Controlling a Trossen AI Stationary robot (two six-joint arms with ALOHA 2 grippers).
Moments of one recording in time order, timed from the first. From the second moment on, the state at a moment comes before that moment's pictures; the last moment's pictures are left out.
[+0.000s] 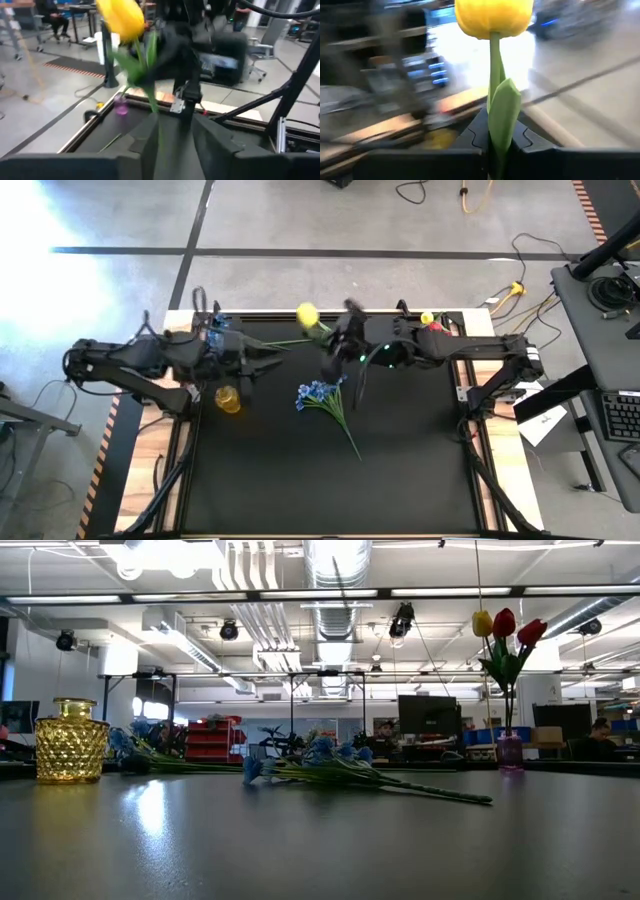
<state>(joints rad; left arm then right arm) -0.18 1.02 1.24 -0.38 -0.42 -0.16 0.00 1.59 1.68 -0.32 0.40 0.21</state>
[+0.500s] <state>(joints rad) -0.18 0.94 1.21 -0.51 -0.43 -0.22 -0.54 1.43 1.53 -0.53 0.65 0.23</state>
